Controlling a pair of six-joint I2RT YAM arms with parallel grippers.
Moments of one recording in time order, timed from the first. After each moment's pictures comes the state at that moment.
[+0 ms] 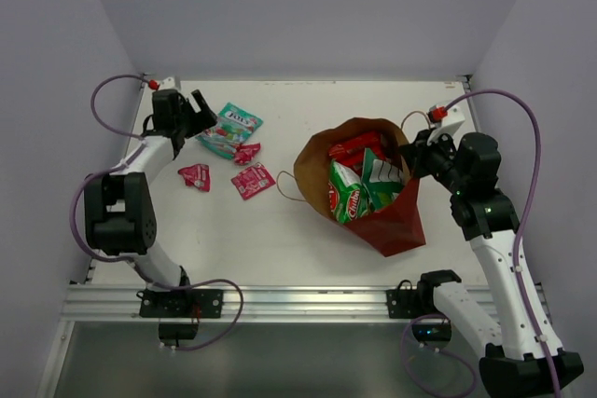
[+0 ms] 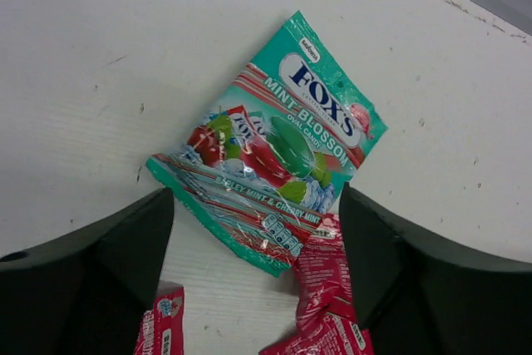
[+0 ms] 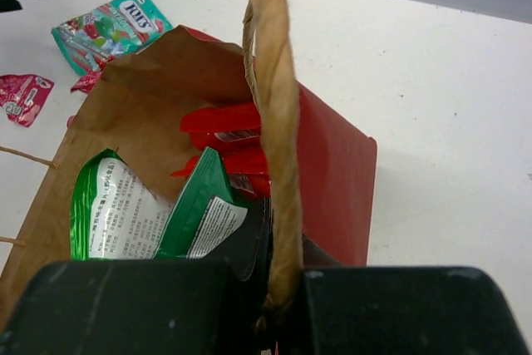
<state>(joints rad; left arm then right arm) 0.02 1.70 1.12 0.00 0.09 -0.43 0.15 0.80 0.96 -0.45 -0.28 0.04</state>
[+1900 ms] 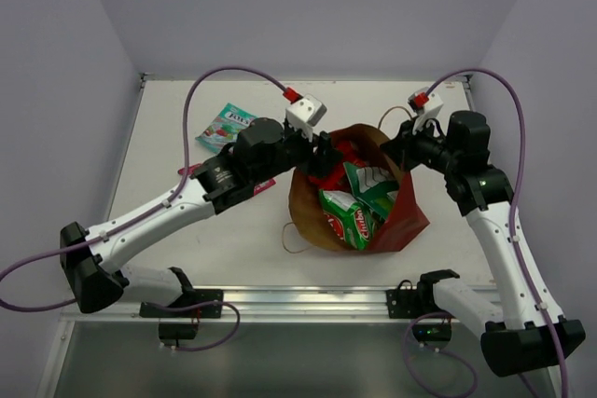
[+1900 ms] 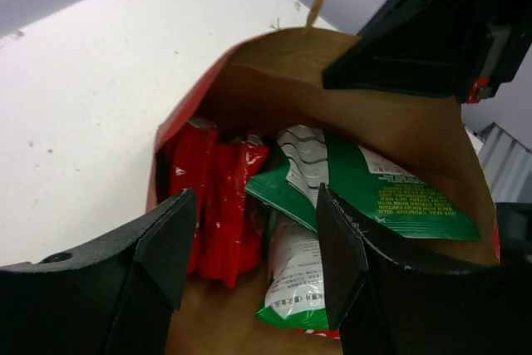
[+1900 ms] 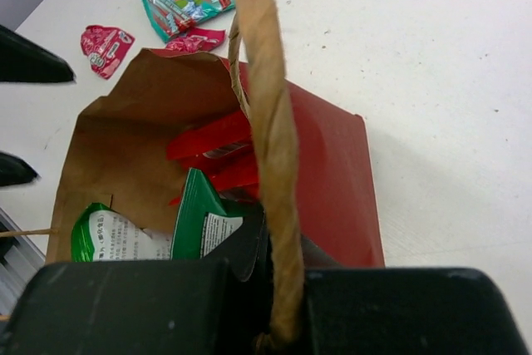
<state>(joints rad) -0.92 1.30 1.25 -0.16 -0.03 -0.22 0.17 0.97 1.09 -0.54 -0.48 0.01</state>
